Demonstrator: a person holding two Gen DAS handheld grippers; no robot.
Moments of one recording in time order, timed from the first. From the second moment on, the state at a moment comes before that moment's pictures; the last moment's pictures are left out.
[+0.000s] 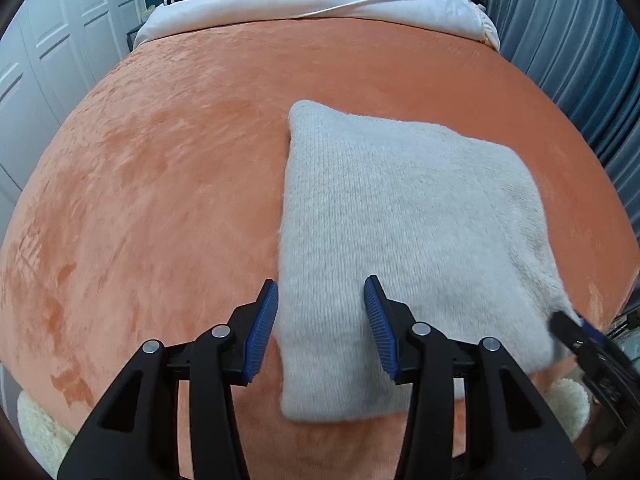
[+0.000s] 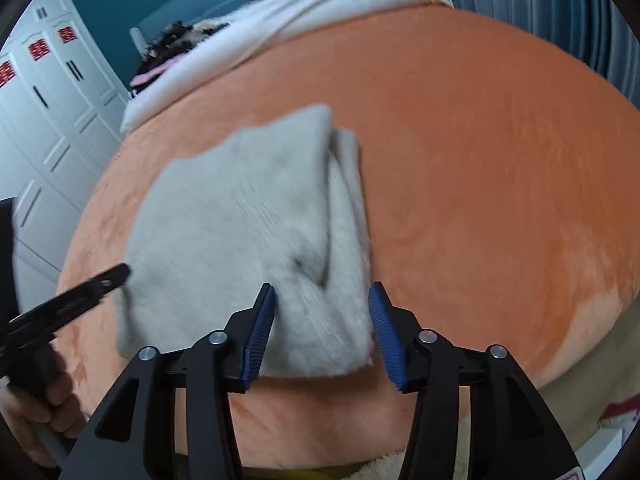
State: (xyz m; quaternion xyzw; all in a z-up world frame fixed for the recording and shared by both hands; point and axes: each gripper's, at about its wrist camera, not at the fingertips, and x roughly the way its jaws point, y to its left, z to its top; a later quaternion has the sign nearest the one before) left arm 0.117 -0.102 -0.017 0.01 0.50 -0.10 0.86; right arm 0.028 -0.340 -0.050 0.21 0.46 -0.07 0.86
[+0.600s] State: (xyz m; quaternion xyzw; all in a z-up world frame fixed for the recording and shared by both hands) left arm 0.079 -0.047 -0.017 0.01 0.52 -0.07 0.85; right arm 0.046 -0.353 -0.075 0.23 0.49 -0.07 0.84
